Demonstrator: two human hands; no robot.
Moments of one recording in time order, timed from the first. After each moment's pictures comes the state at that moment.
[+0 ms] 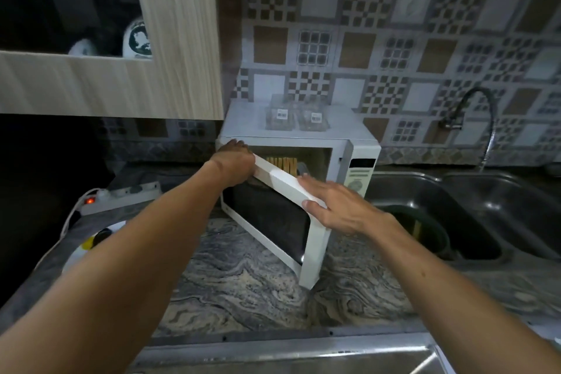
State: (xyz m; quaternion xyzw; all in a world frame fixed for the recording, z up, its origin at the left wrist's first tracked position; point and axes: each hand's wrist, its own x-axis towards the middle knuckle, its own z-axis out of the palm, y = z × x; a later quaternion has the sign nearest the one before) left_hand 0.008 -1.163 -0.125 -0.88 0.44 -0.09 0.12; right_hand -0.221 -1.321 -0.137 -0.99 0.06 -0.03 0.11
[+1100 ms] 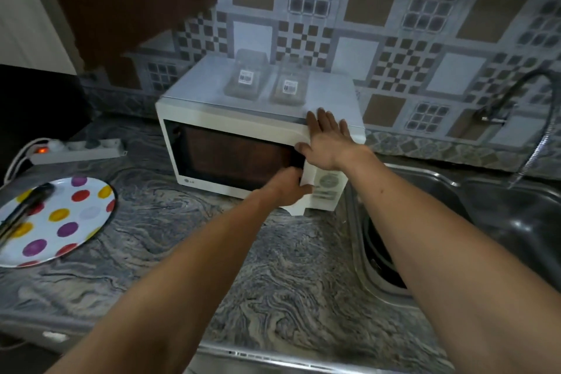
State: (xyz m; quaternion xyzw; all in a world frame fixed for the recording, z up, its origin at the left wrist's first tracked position) left_hand -0.067 -1.398 -0.240 -0.87 0.35 0.15 -0.31; right_hand -0.102 -1.514 -0.144 -0.99 0.11 0.03 0.02
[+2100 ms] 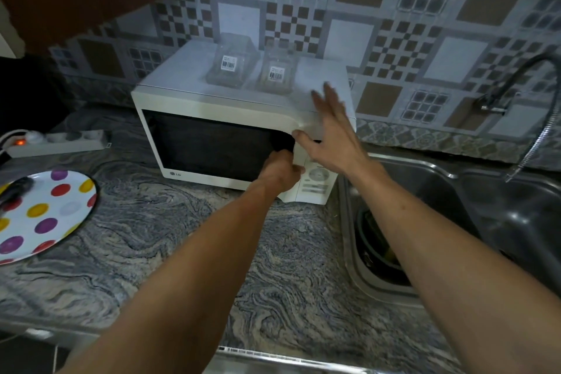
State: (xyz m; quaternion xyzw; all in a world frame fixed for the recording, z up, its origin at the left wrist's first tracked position) left_hand -0.053 -1.436 -0.251 -0.91 0.21 0.12 -0.33; right_hand -0.126 -1.546 -0.166 -0.96 0.04 -0.20 0.18
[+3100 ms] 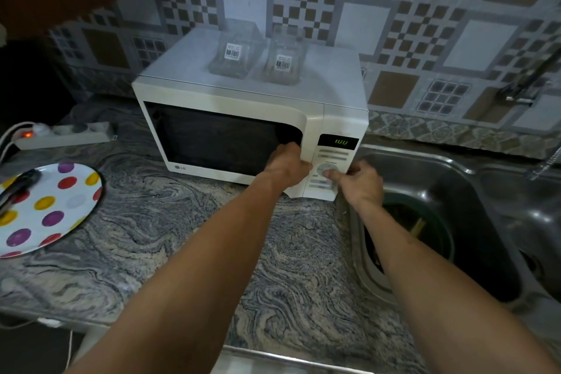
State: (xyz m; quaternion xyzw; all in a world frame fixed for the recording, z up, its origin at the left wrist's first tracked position) left_hand -0.047 -1.440 -0.254 -0.91 0.20 0.14 -0.33; right_hand -0.156 -1.575 -0.268 -0.82 0.36 -0.15 0.41
